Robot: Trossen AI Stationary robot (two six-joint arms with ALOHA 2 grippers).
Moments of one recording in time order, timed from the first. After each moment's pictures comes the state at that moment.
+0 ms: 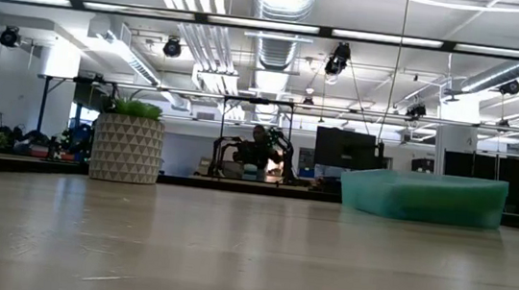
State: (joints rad) left arm 0.08 1.36 1.99 -0.66 0.53 -0.21; right arm 0.08 1.48 1.35 -0.04 -0.10 0.08
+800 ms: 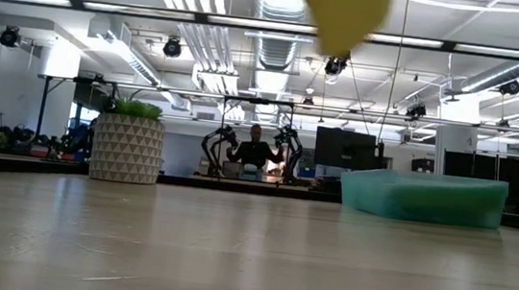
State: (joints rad) left arm 0.08 1.55 1.98 -0.66 0.44 -0.06; right arm 0.08 0.97 1.45 -0.82 0.09 0.22
